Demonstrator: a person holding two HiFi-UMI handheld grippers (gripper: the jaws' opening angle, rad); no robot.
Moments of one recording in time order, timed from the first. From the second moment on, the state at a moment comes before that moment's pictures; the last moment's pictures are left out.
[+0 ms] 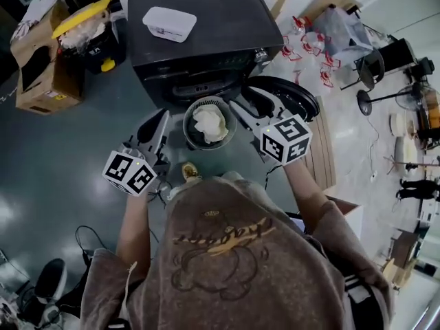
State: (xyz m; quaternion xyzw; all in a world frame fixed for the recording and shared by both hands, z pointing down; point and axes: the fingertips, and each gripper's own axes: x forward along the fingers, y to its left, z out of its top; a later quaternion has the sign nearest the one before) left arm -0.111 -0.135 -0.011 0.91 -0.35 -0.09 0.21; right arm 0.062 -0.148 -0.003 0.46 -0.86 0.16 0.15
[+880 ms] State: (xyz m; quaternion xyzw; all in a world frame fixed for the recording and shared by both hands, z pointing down) left arm -0.031 -0.148 -0.042 0.93 -0.36 -0.03 0.11; right arm 0.110 -0.152 -0.026 0.40 -0.91 0.11 0.06
